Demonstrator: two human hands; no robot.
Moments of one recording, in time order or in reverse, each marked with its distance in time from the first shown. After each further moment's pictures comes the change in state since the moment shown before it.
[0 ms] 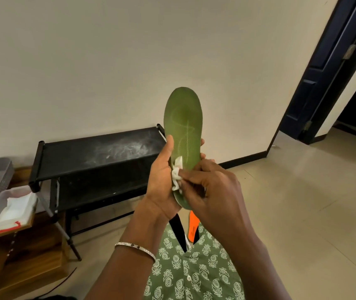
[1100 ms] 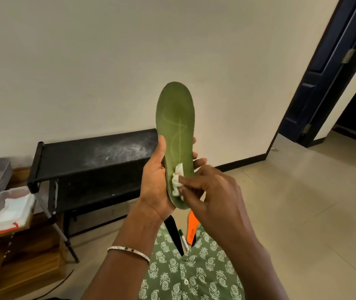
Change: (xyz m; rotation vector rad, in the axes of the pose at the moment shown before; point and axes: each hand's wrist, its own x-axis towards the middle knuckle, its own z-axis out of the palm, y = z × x) left_hand -0.009 0.009 0.007 0.045 0.074 0.077; right_hand -0.004 0.002 -0.004 -0.003 -0.076 0.054
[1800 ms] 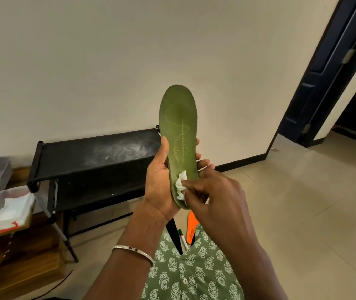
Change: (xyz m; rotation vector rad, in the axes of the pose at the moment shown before) left_hand 0.001 -0.008 0.005 -0.025 0.003 -0.011; right_hand -0.006 -0.001 -0.003 -0.038 -0.015 0.088
